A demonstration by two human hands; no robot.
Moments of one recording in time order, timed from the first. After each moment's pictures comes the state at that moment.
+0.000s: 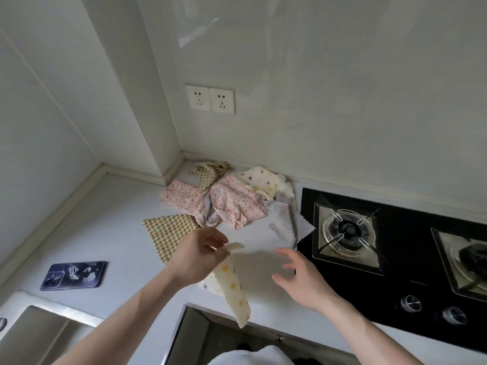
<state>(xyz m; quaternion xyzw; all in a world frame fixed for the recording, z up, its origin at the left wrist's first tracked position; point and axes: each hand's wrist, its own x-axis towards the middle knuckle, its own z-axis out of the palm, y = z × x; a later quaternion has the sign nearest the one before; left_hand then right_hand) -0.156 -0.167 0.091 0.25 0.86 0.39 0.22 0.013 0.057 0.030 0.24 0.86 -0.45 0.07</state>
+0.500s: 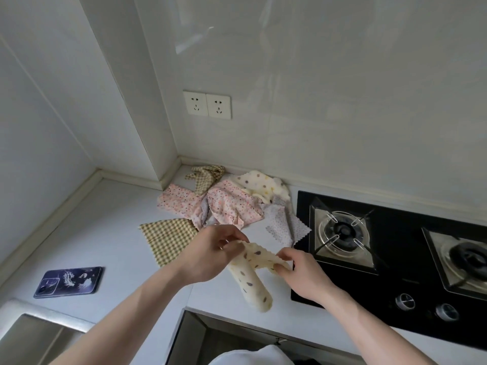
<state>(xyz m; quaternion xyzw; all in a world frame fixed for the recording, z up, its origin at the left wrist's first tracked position) -0.146 -0.151 0.134 0.38 0.80 0.38 0.26 0.004 0.059 0.055 0.24 0.88 -0.42 0.05</state>
